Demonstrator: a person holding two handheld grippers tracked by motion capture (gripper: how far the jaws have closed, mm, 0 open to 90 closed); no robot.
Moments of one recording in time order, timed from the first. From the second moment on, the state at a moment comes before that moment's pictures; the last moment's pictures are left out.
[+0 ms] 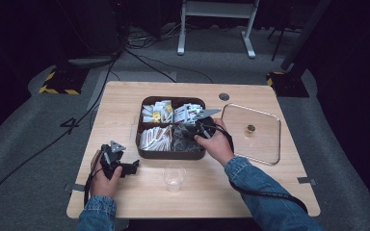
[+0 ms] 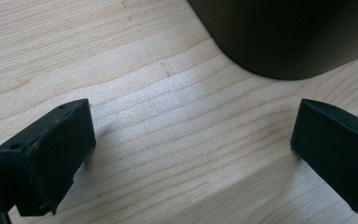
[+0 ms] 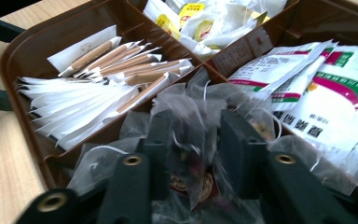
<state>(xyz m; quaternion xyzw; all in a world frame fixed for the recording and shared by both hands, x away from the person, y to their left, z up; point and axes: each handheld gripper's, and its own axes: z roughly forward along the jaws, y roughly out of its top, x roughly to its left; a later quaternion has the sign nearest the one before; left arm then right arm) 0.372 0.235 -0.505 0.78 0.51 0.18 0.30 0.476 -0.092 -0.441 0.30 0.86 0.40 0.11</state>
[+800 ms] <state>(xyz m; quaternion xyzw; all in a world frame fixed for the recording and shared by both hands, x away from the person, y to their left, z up) 0.372 0.235 -0.505 0.78 0.51 0.18 0.30 0.464 -0.081 -0.424 0.26 0.86 0.42 0.11</state>
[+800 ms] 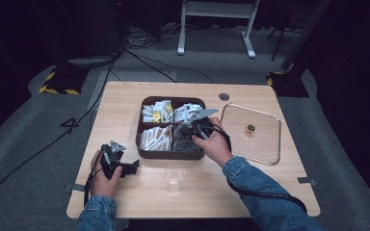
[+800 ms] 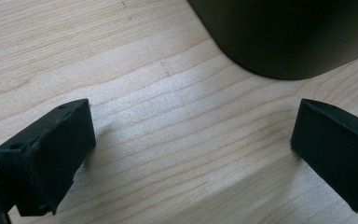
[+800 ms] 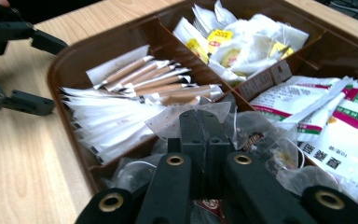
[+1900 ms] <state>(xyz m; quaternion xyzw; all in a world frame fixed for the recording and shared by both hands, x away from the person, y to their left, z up) 0.374 0.235 -0.505 0.78 0.51 0.18 0.31 0.394 -0.092 -0.367 0.19 0.85 0.48 0.07</state>
